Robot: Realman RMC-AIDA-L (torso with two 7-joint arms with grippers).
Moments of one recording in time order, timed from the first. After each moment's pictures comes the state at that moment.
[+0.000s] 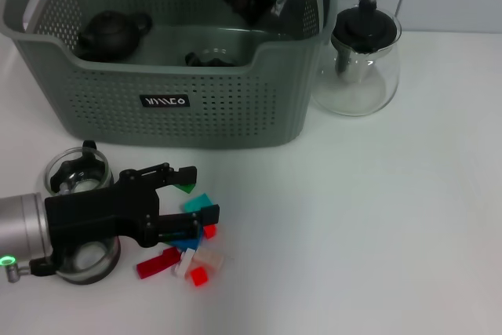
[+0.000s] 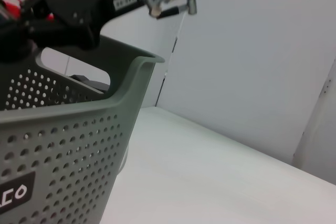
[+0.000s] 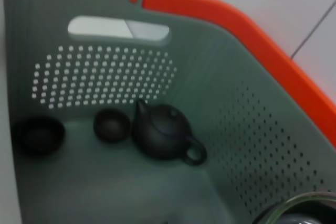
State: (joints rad) left arm -0.42 -2.13 0.52 0.59 2.08 1.66 -1.24; right arm 1.27 2.10 -1.21 -0.45 -2.34 -0.68 1.88
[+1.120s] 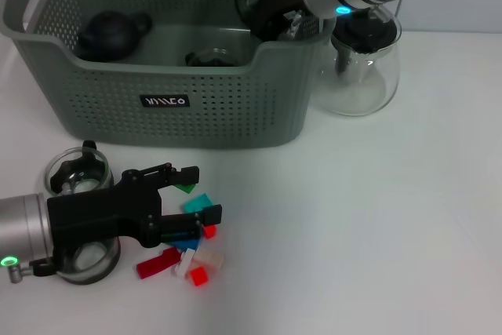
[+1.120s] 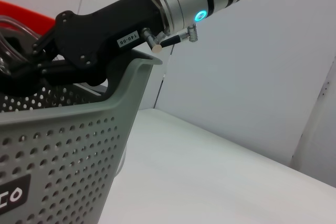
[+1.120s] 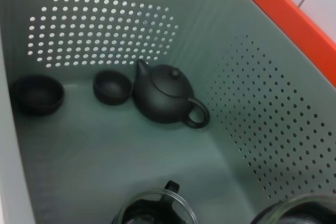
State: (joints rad) left arm -0.42 -2.13 0.52 0.59 2.08 1.66 -1.24; right arm 1.24 2.10 -1.24 -0.41 -2.35 -0.66 1.89
